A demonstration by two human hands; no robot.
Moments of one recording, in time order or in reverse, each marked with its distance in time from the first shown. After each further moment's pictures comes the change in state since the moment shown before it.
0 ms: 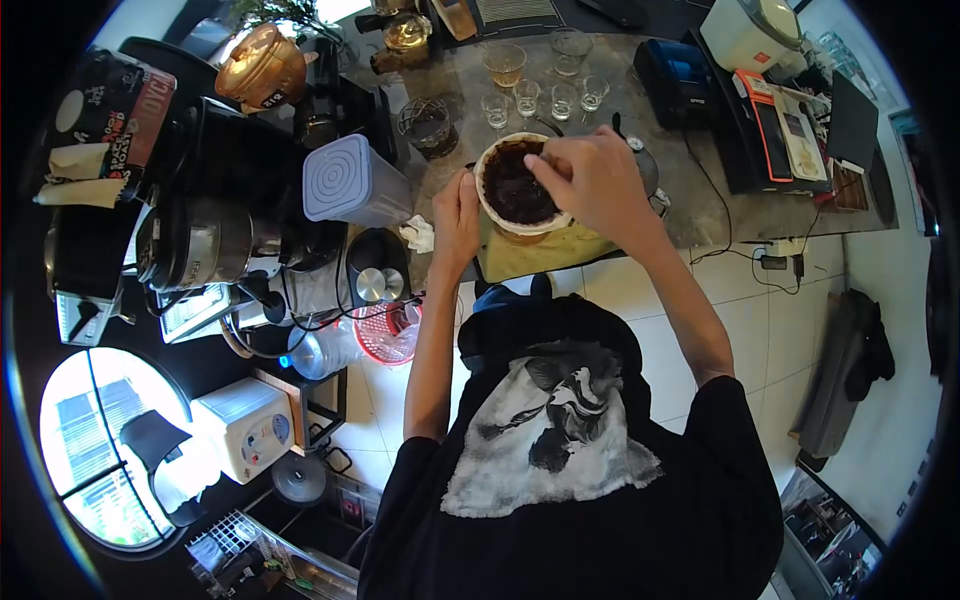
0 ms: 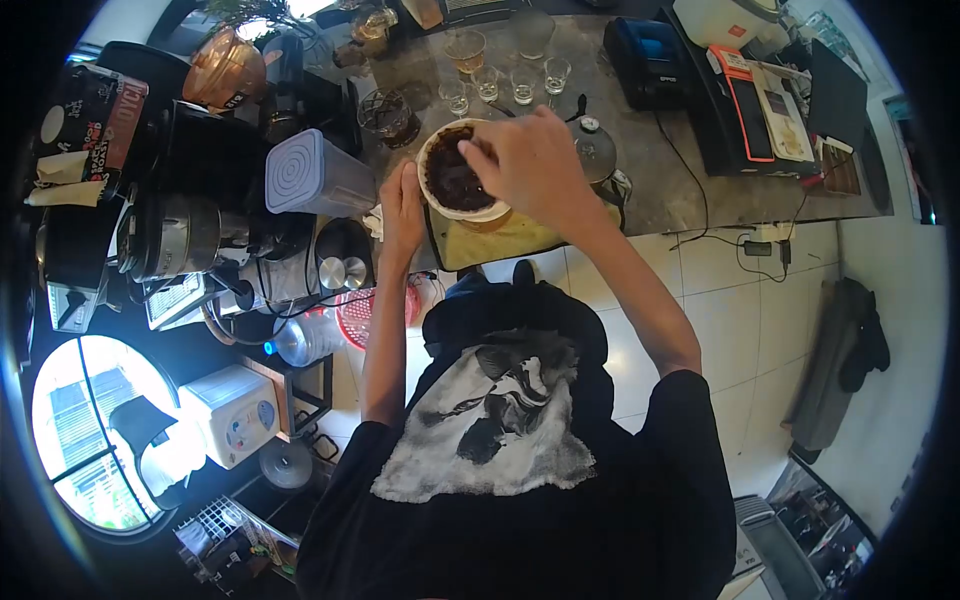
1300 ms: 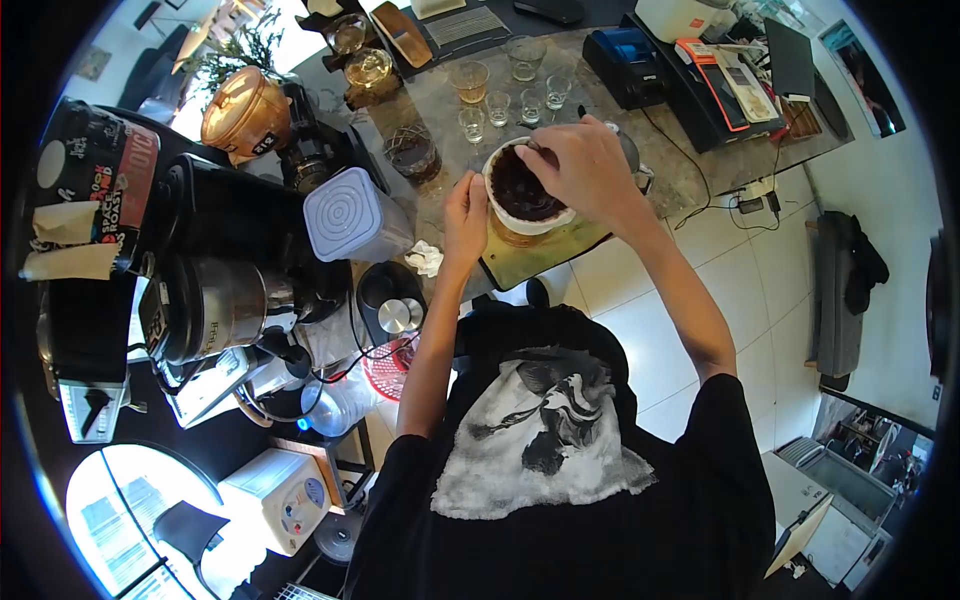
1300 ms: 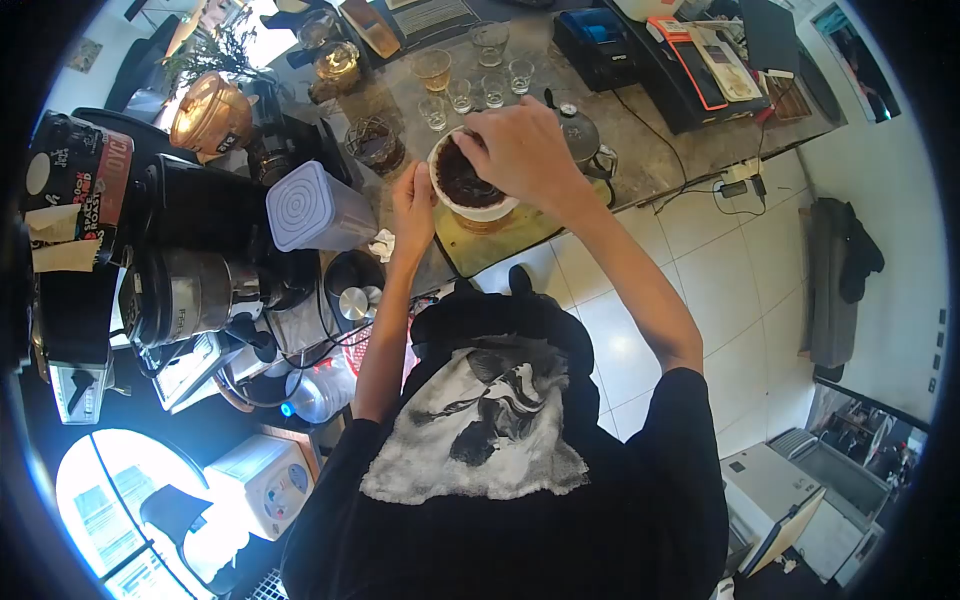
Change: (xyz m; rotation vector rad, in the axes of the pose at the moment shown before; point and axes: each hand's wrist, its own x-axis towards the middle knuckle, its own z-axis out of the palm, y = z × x) left_hand 0.021 -0.028 -0.001 -0.268 -0.232 -0.027; right_hand 0.007 -0.033 0.000 -0.291 0.086 0.097
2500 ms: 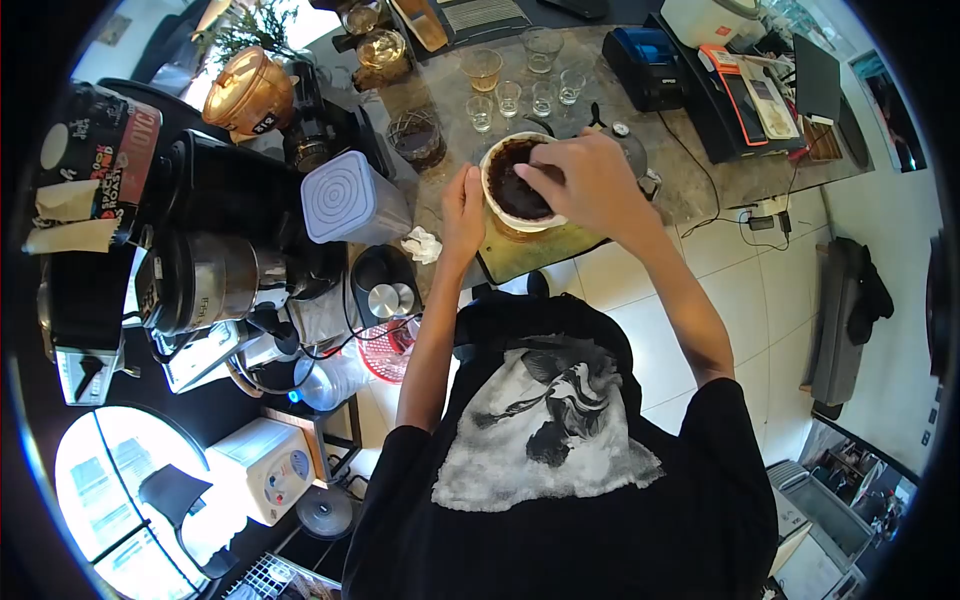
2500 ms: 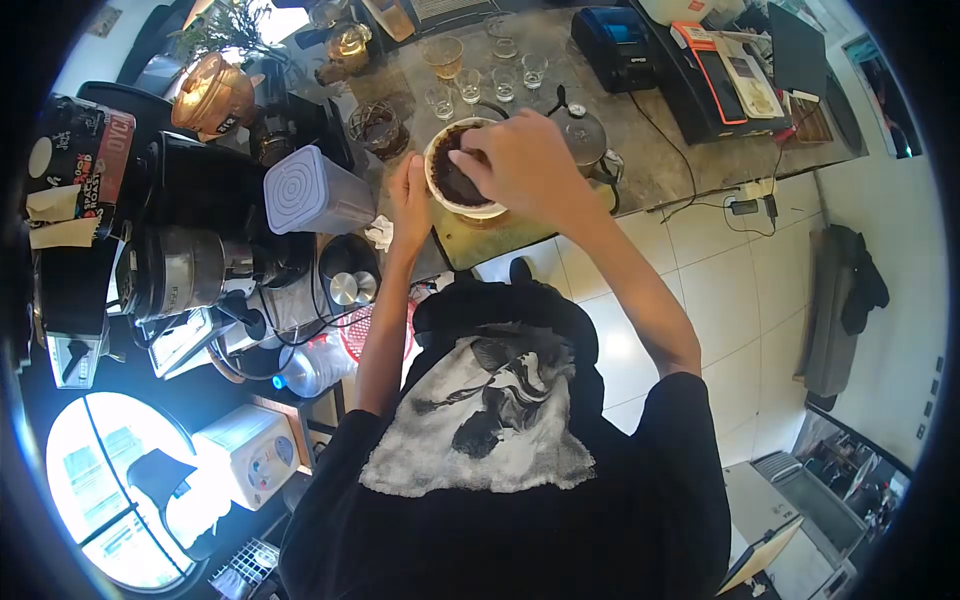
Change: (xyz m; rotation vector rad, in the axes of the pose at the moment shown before) left_hand -0.006 0.001 0.010 0.054 0.129 0.024; right_hand -0.010 0.013 -0.003 0.129 -0.124 -0.065
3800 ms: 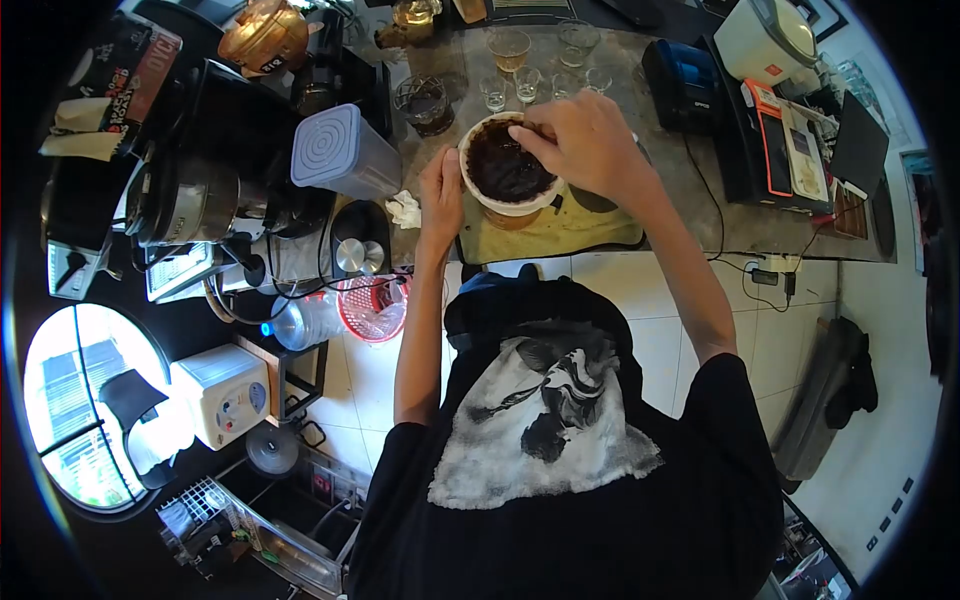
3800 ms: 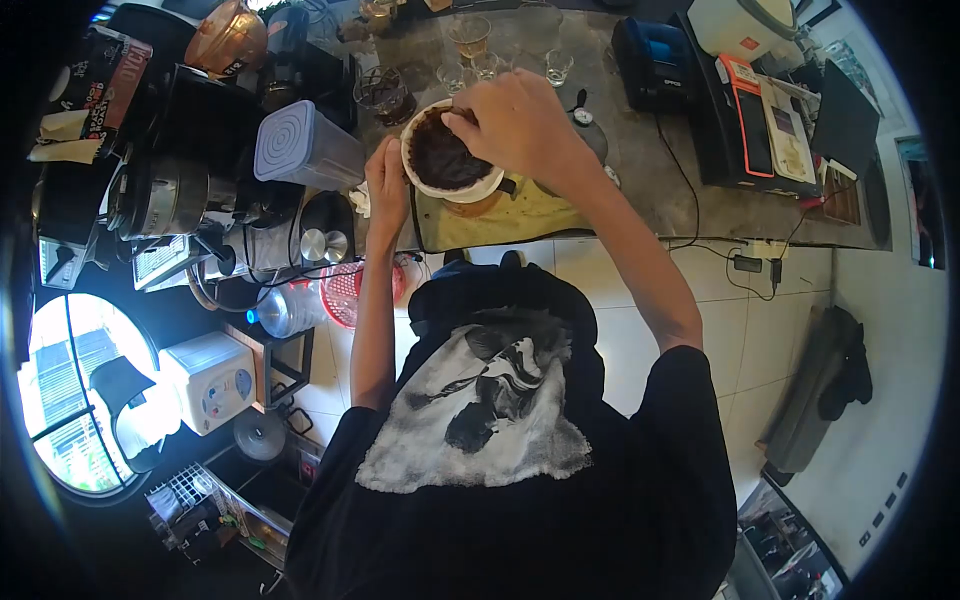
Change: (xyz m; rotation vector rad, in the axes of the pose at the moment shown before) left_hand -0.014 0.016 0.014 0.148 0.221 0.107; right_hand 0.031 0.041 -0.008 0.068 -0.145 -0.195
